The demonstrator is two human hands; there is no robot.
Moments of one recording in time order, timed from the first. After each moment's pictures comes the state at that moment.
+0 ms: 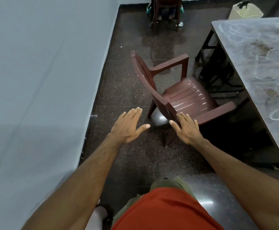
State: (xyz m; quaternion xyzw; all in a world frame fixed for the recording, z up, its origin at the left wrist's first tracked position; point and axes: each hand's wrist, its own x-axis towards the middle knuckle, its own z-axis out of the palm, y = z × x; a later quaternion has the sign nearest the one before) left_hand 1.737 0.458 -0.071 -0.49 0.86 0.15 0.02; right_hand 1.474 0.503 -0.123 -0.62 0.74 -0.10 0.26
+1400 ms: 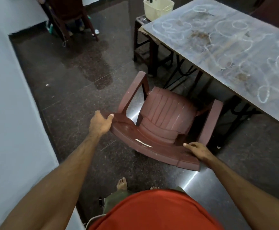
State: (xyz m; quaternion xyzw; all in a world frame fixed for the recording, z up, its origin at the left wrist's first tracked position) left_hand 1.680 0.009 -0.103 -0.58 0.73 0.35 -0.04; right_hand 1.487 0.344 -0.164 -0.06 0.86 -0.28 0.43
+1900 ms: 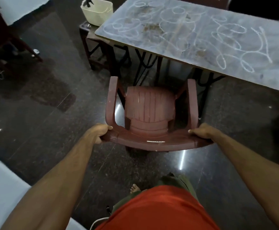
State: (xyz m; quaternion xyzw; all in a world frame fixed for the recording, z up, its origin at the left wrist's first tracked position) left_hand 1.647 -0.056 -0.095 -0.49 0.63 0.56 0.21; right_hand 1.524 0.321 -0.121 0.10 0.90 -0.18 0.38
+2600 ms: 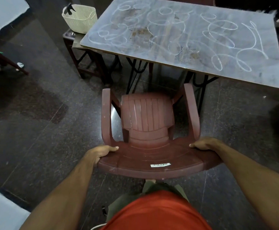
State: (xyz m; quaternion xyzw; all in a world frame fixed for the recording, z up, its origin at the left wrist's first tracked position) left_hand 1.608 -0.076 -0.128 -0.46 0.59 0.54 0.39; right_hand 1.500 0.306 -0.138 0.10 0.88 -0.08 0.46
